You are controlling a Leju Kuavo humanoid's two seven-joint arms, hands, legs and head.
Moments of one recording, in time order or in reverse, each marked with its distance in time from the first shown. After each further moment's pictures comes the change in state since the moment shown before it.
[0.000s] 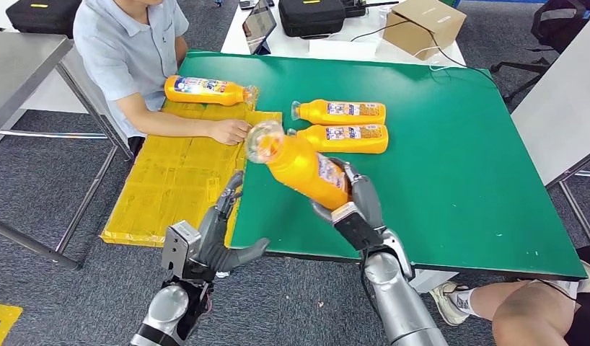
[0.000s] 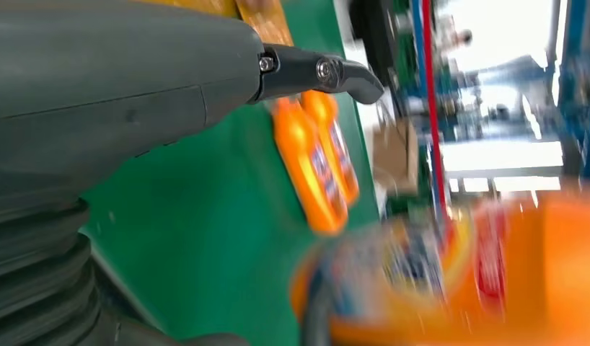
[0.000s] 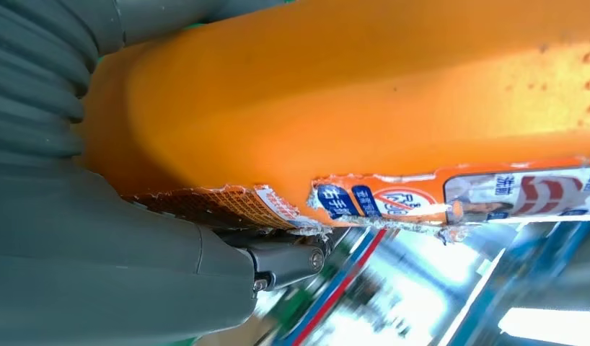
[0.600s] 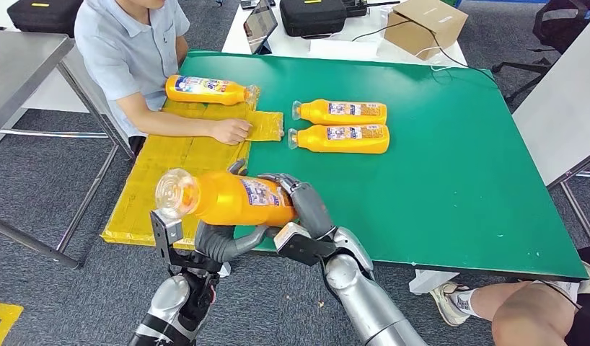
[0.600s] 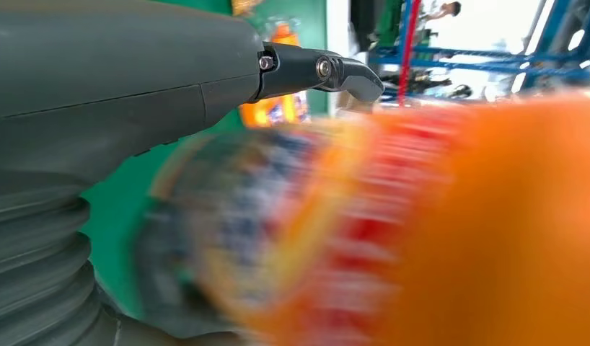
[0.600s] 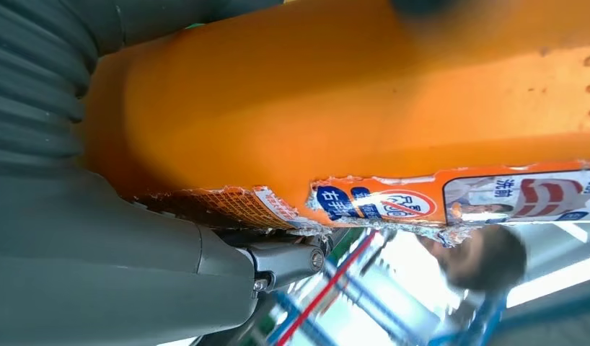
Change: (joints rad) left arm -0.044 -0.023 -0.017 0.016 0.273 -0.094 0.004; right arm -0.060 0.062 0.210 0.100 0.040 0.043 -0.040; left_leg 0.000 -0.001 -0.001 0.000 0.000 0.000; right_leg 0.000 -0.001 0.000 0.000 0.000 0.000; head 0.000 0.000
